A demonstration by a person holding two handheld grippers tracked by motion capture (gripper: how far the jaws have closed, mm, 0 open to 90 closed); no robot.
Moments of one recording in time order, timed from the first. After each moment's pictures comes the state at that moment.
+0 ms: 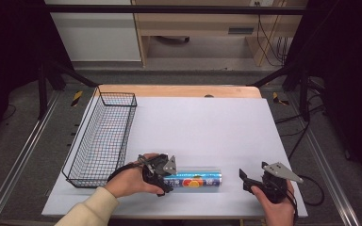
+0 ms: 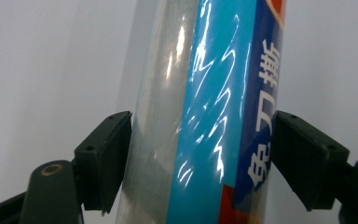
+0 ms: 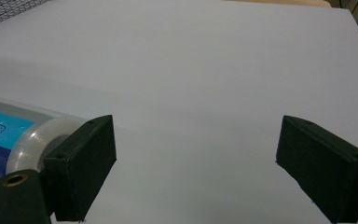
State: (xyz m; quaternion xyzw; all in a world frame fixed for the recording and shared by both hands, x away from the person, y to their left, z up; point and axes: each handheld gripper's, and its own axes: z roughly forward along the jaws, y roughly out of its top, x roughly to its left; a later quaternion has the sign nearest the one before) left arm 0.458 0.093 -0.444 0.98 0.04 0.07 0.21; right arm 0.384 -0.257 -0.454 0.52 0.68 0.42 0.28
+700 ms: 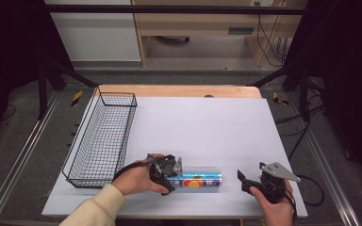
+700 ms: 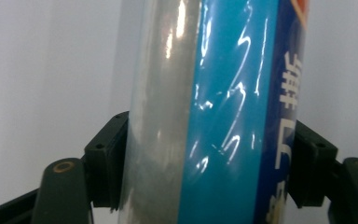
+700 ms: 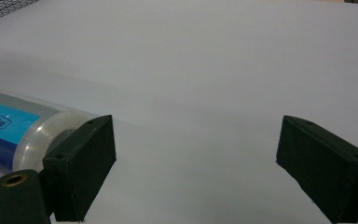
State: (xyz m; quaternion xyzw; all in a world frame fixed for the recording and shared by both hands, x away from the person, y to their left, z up) left arm 0.462 0.075 -0.450 0.99 0.02 0.06 0.15; right arm 0.385 -0.253 -0.456 0.52 0.69 0.42 0.27
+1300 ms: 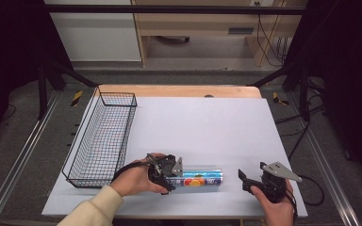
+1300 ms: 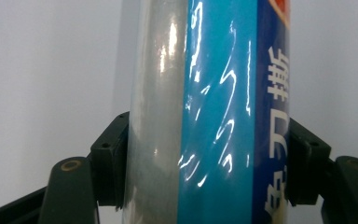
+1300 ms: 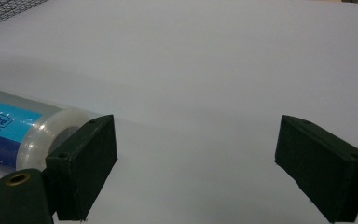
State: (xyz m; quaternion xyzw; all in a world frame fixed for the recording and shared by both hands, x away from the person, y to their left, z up) left arm 0.455 0.075 -0.436 0.98 0.01 0.08 0.16; right arm 0.386 -0.256 -0.456 0.52 0.69 0.43 0.27
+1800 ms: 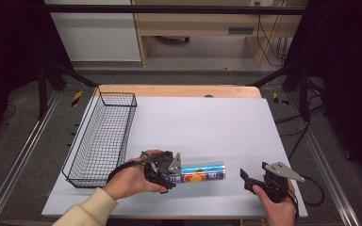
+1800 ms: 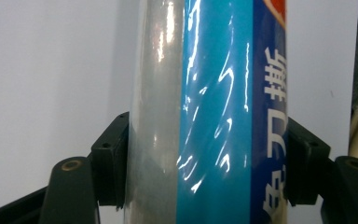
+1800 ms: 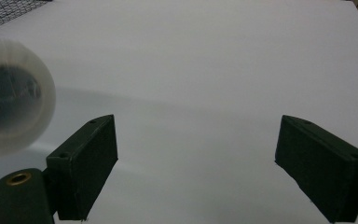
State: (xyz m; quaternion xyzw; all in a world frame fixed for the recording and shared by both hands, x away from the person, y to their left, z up) left arm 0.441 0.081 -0.396 0.97 0.03 0.11 0.19; right arm 0.386 -0.261 -0.456 0.53 0.68 0.43 0.27
